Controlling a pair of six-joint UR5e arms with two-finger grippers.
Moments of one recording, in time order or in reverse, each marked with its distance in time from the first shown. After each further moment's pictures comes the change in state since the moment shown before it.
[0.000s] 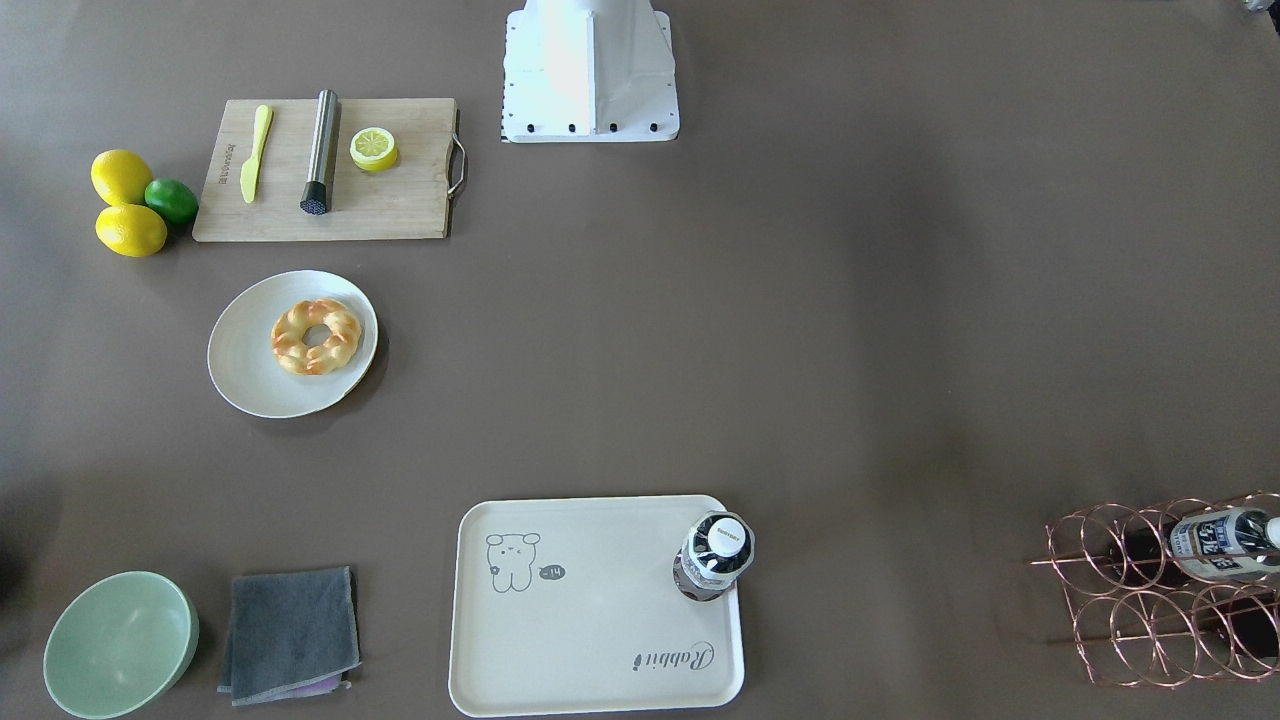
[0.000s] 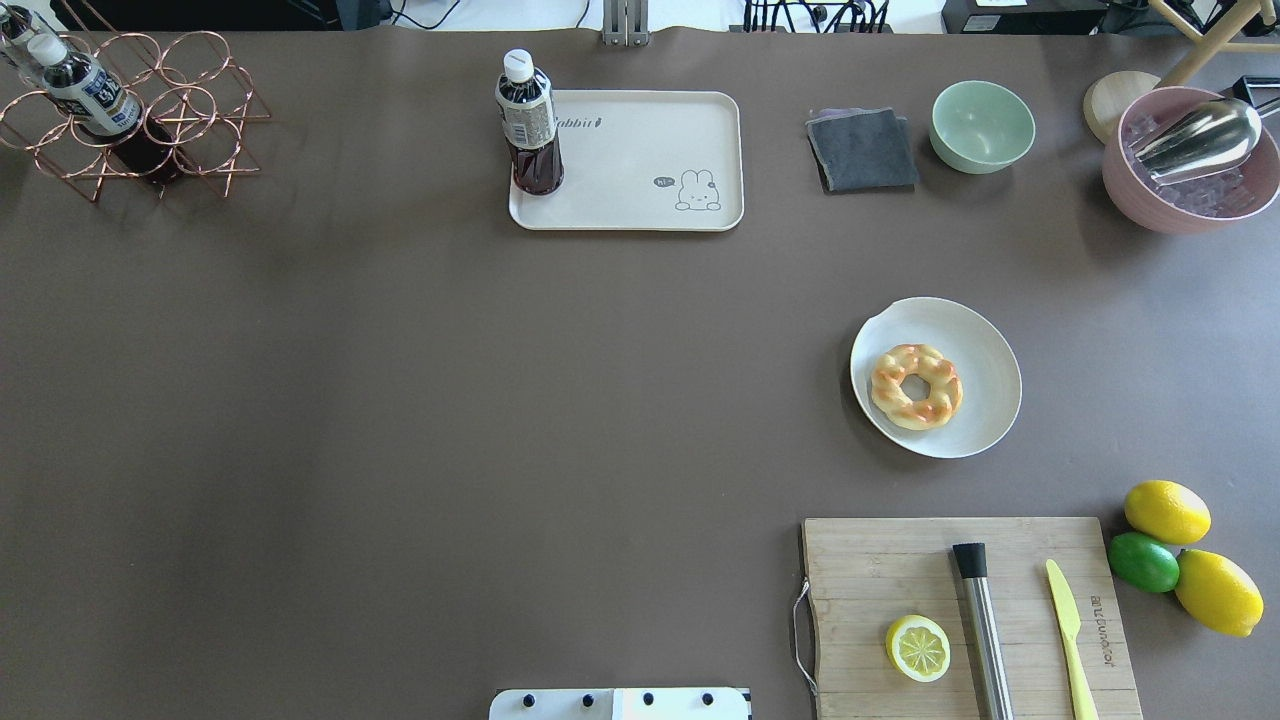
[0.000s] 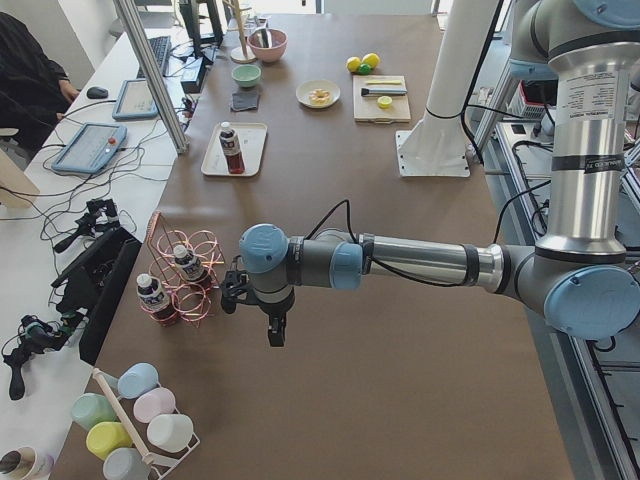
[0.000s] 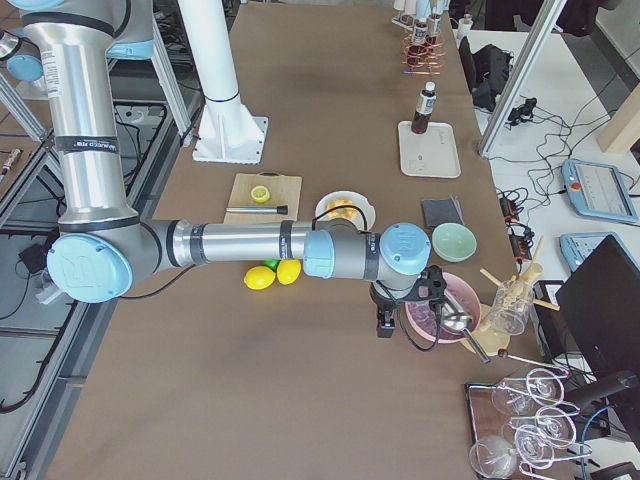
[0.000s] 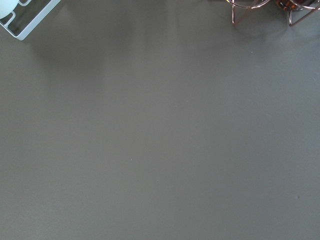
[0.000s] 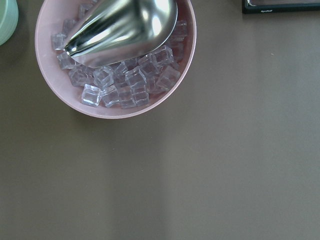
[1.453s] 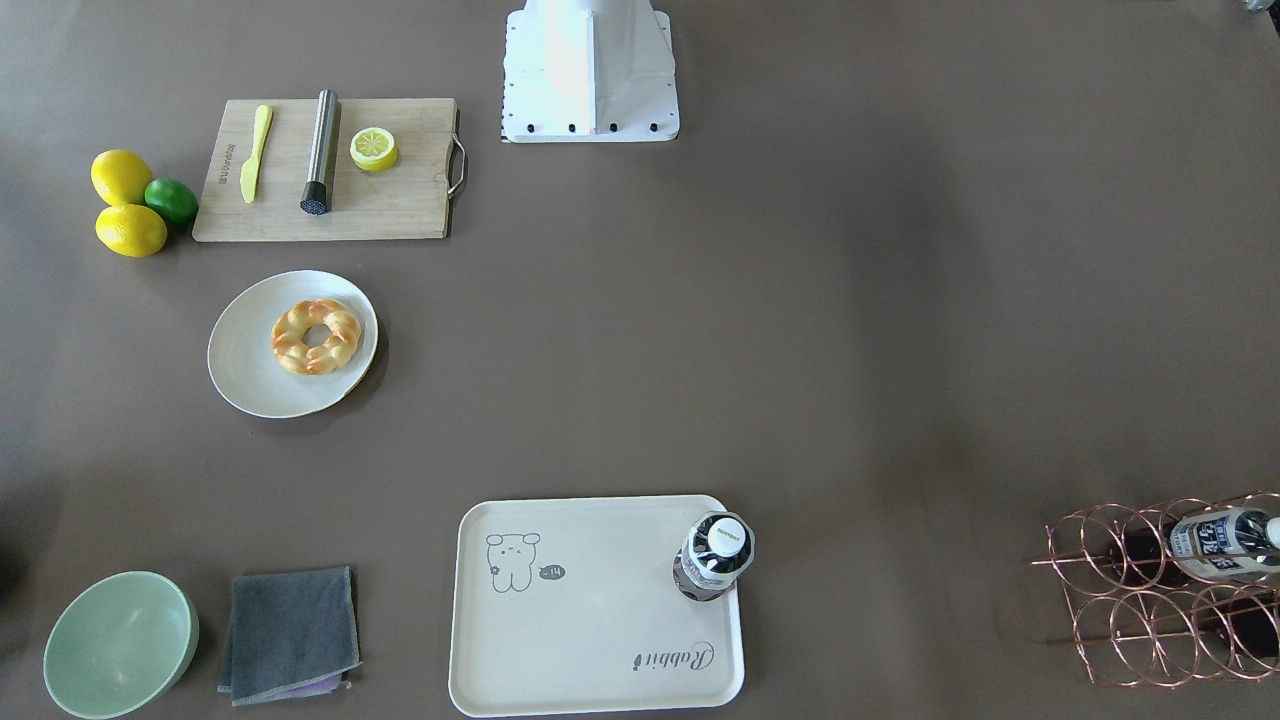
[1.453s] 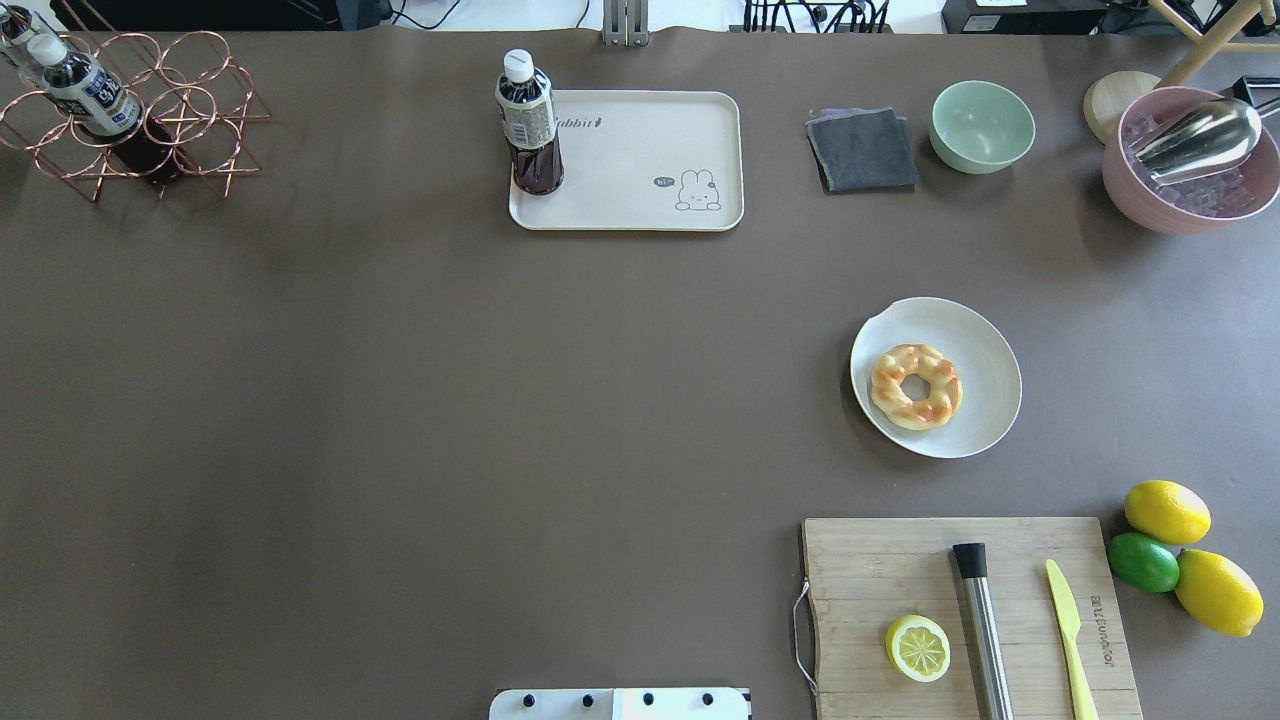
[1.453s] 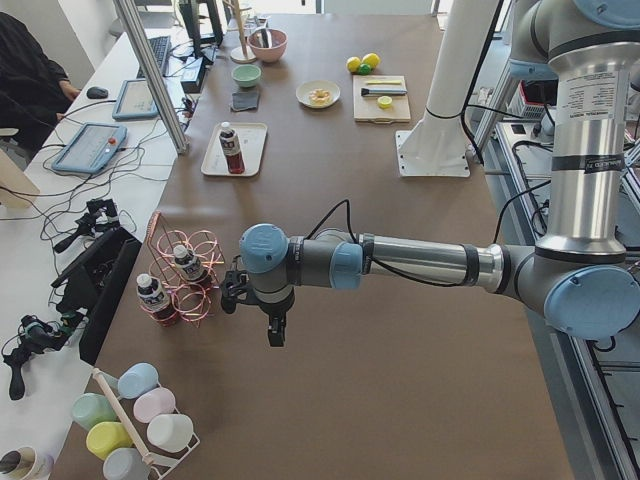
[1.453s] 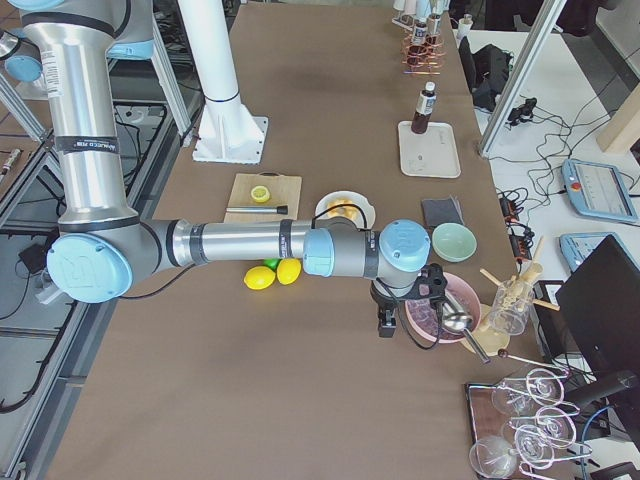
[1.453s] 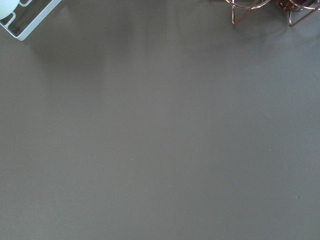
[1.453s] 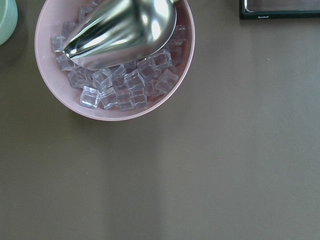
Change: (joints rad) left arm -0.001 0.000 0.000 0.000 0.001 0.000; right arm 0.000 -0.001 0.009 0.006 -0.017 -0.001
